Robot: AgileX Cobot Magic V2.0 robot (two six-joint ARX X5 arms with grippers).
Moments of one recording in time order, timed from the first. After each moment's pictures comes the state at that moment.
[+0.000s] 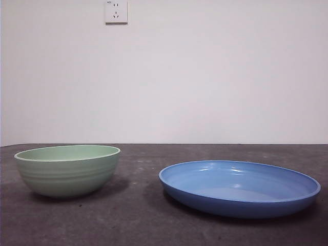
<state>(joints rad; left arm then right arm) -0.06 0.01 0.03 -0.18 -0.10 0.05 -0.03 0.01 0.02 -0.16 0.03 -0.05</state>
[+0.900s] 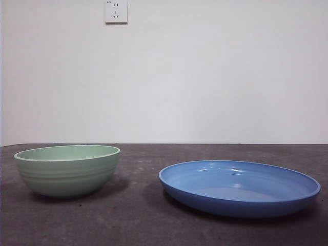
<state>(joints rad) -0.08 0.19 0.32 -0.22 0.04 -0.21 -0.03 0.03 0.31 -0.29 -0.16 0.34</state>
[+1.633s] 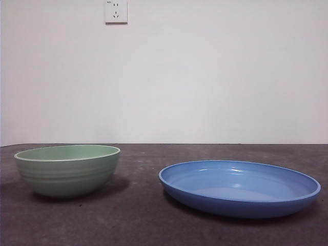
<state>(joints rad) -0.11 0.66 0.91 -0.54 0.54 -0.23 -0.02 0.51 0.86 -0.62 -0.65 0.27</state>
